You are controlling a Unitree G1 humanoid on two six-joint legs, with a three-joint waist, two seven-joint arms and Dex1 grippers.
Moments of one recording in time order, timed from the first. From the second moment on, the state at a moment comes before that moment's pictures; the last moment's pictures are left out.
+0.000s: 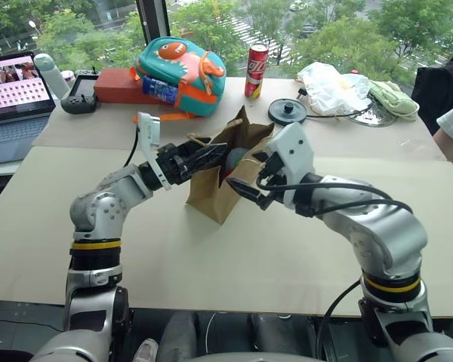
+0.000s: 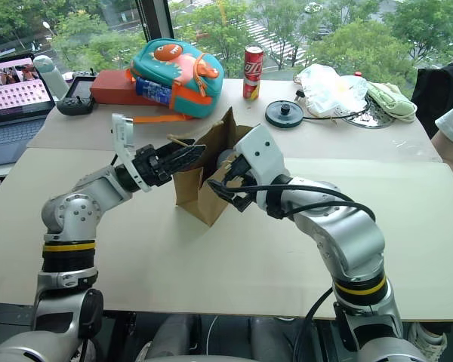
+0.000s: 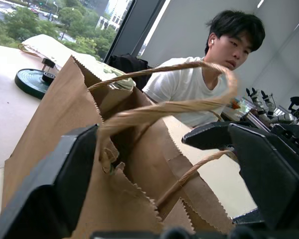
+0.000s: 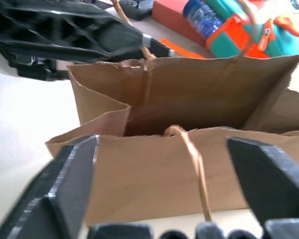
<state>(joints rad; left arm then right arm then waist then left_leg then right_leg) -0.62 0.39 0.20 -0.01 -0.83 0.83 -0.76 -0.59 -0.43 0.05 -0.64 0.44 1.11 0.42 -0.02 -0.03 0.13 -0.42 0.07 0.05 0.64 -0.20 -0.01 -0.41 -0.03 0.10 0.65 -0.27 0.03</state>
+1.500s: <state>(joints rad) -0.37 0.59 -0.01 -0.01 -0.51 0.49 -1.03 -0.72 -0.41 0.31 -0.30 0.40 1.00 0.43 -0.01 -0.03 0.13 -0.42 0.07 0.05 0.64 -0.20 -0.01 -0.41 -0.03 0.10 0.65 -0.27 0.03</state>
